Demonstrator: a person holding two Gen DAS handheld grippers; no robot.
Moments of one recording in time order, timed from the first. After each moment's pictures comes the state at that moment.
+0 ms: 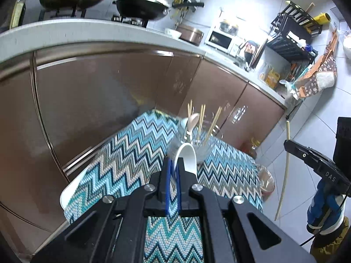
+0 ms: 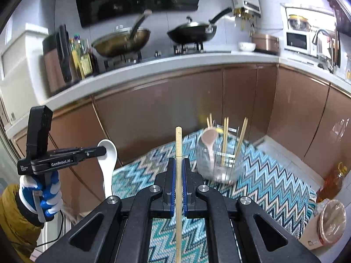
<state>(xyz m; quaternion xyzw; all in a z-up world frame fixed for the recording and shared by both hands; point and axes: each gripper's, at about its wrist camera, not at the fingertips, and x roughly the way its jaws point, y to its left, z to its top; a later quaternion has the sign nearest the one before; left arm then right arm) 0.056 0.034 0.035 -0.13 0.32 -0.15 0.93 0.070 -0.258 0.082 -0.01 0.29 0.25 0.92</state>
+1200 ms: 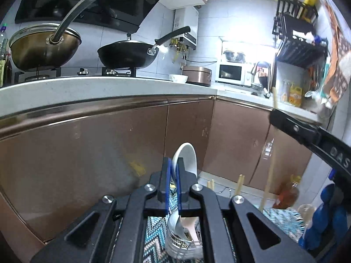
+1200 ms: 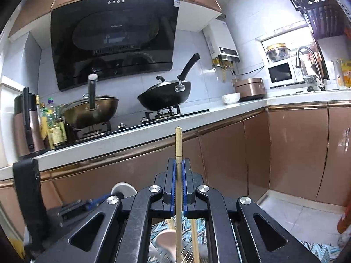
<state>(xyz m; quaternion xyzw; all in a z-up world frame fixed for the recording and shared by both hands) 0.226 -0.109 0.018 -0.04 0.15 -0.04 0.99 0.247 -0.297 0.061 0.09 0.09 0.22 0.97</state>
